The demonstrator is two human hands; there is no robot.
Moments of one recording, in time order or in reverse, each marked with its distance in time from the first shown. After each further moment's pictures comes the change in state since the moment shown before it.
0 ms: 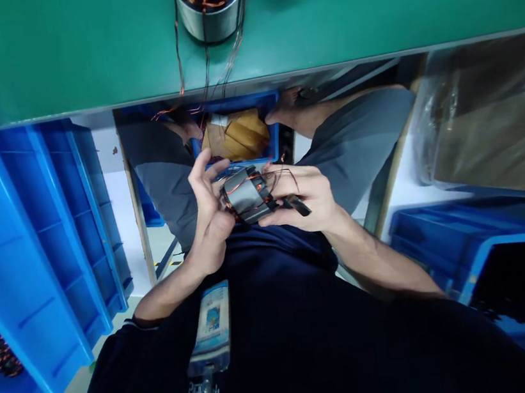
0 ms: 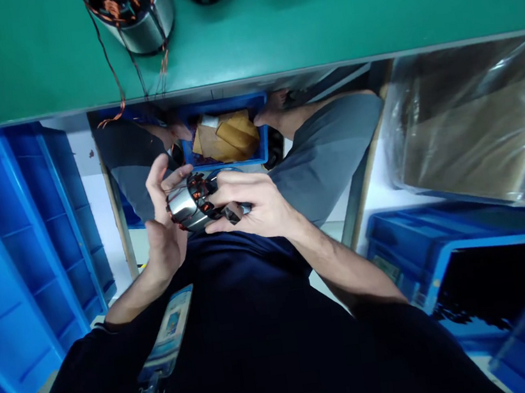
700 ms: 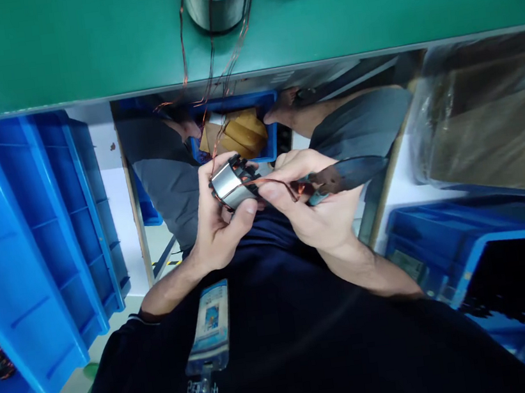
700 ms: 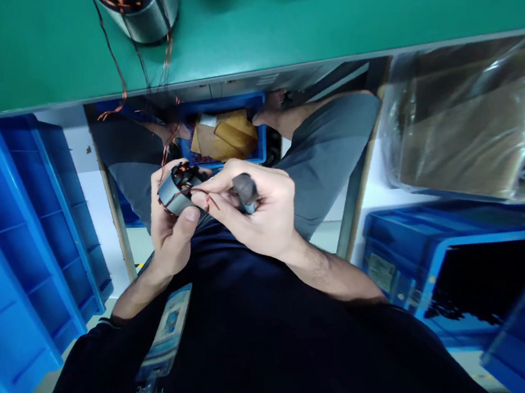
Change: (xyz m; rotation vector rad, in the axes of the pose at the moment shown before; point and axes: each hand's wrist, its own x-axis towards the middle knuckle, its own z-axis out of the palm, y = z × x) left_hand 0.007 0.001 0.007 0.113 -0.027 0.178; right_hand 0.019 -0.059 0.033 -0.022 0.386 0.299
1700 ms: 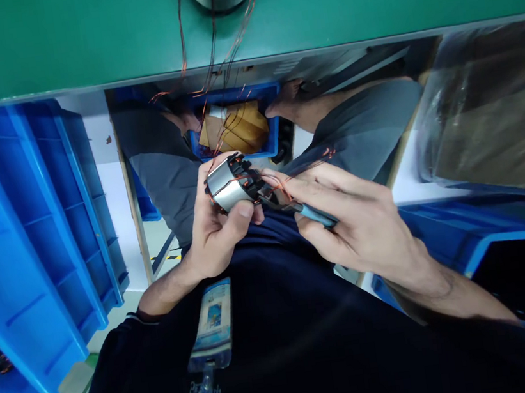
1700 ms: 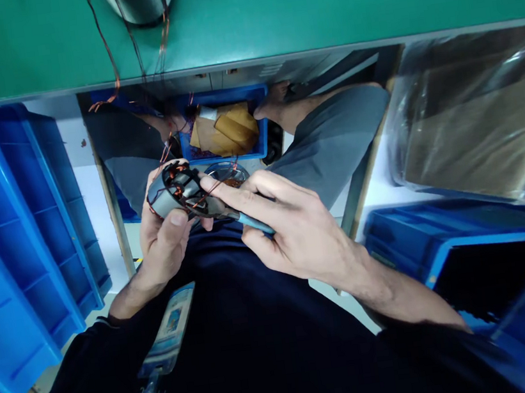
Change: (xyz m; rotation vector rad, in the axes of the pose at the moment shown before) left_hand -0.007 0.013 0.006 -0.215 0.017 -0.220; right_hand -0.009 -0.033 -0.062 -0.639 -0.507 -0.185
